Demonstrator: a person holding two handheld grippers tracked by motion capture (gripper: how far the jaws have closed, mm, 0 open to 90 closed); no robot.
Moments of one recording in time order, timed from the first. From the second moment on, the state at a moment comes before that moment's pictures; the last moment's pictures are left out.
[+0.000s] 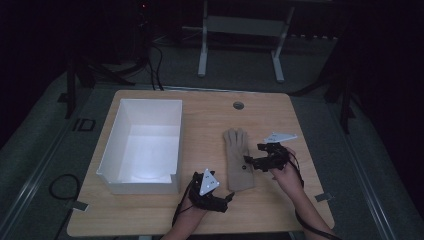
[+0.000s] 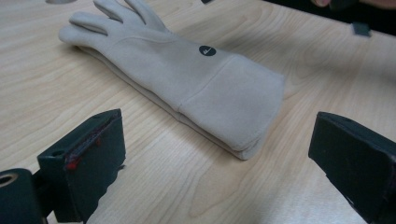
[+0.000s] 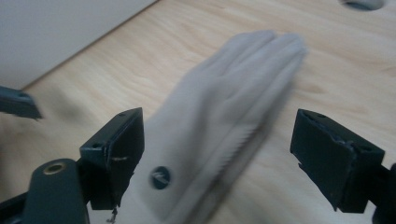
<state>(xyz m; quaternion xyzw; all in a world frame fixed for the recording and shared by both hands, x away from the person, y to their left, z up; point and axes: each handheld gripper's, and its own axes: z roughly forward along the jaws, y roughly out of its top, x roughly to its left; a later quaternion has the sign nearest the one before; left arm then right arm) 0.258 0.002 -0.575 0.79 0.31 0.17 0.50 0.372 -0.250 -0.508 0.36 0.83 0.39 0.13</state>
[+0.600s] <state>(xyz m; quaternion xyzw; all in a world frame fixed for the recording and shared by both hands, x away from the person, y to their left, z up) 0.284 -0.026 -0.559 0.83 0.23 0.13 0.50 0.395 -0.260 -0.496 0.39 0.81 0.42 0.11</state>
